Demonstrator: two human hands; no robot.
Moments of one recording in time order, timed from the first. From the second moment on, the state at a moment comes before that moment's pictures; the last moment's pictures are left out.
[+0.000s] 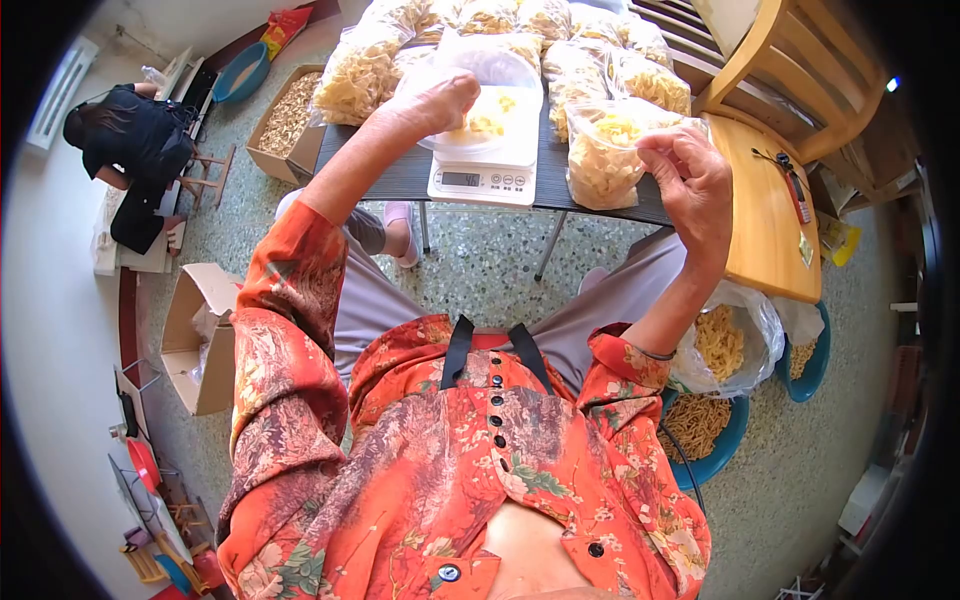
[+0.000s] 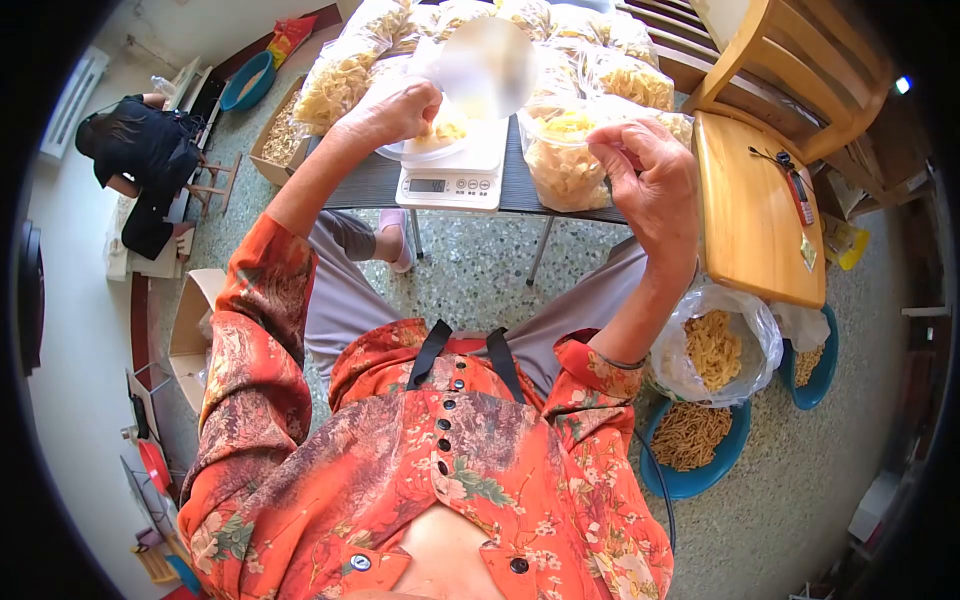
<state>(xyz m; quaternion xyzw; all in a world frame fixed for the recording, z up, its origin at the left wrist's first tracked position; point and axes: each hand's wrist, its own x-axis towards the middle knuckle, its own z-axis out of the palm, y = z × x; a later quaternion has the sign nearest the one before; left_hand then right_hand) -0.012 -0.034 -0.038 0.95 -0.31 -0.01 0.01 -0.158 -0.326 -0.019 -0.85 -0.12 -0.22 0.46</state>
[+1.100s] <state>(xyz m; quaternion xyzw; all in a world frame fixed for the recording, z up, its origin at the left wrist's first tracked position) -0.046 -0.120 0.025 0.70 -0.38 -0.22 0.56 -0.156 -0.330 -0.022 -0.84 -0.15 -0.26 0.45</state>
